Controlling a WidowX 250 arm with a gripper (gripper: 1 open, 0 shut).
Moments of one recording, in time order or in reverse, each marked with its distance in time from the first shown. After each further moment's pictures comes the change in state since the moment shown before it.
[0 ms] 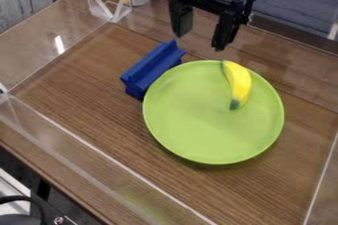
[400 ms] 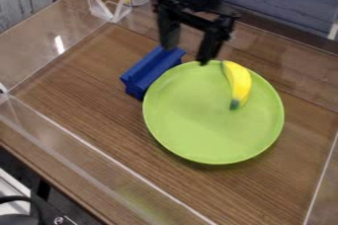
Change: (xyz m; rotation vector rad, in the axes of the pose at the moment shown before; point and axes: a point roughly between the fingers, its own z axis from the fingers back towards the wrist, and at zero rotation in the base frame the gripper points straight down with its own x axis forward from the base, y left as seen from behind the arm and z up) arm -0.006 0.024 -0.023 0.003 0.057 -0.003
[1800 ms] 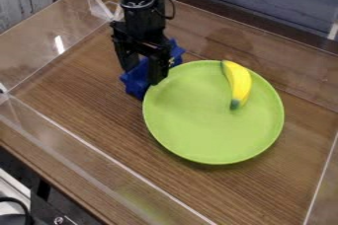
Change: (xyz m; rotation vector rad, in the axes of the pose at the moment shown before) arm 0.006 0.060 -0.064 -0.061 -0.107 -0.058
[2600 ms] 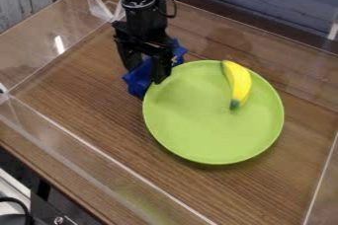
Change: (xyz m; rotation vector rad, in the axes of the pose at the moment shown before) arm 0.007 -0.011 0.000 -0.014 -0.021 -0.018
